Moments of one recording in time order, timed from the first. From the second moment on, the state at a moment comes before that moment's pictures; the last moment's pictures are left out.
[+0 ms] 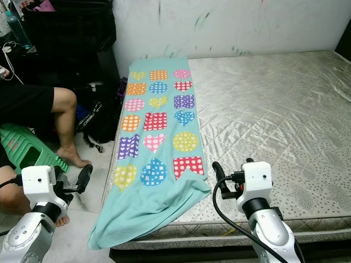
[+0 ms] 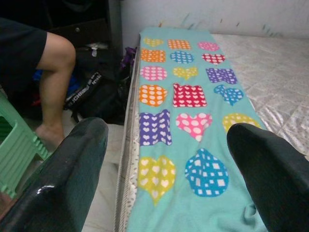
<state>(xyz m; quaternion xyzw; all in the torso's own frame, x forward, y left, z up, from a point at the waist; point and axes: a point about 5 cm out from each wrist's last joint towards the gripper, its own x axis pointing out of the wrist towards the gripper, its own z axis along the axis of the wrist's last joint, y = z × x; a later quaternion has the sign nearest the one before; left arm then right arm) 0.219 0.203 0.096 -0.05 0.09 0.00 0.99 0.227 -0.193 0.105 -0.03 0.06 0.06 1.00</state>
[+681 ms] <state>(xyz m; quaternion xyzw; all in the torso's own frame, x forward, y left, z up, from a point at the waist) 0.218 0.203 0.095 -0.05 0.09 0.00 0.99 0.226 -0.193 0.104 -0.03 0.06 0.06 1.00</state>
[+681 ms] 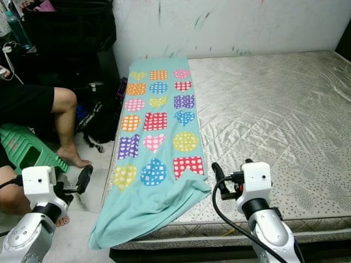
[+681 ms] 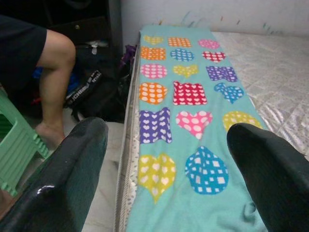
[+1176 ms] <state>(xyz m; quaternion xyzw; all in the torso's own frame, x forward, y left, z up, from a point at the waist) 0.217 0.203 0.094 -0.05 0.10 0.00 0.99 0.225 -0.191 0.103 -0.03 0.07 0.07 0.99</state>
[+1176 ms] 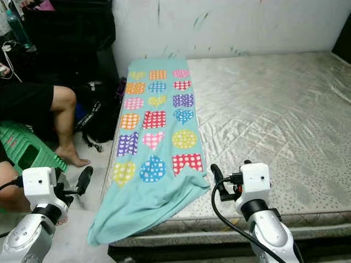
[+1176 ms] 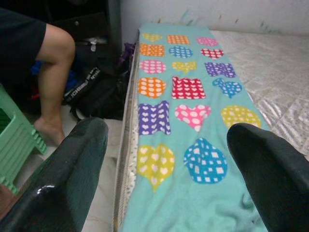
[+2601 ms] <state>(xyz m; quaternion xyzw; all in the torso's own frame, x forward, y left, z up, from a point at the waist) 0.218 0.202 0.092 -0.05 0.10 0.01 0.99 0.231 -0.182 0.107 -0.04 0.06 0.09 0.99</state>
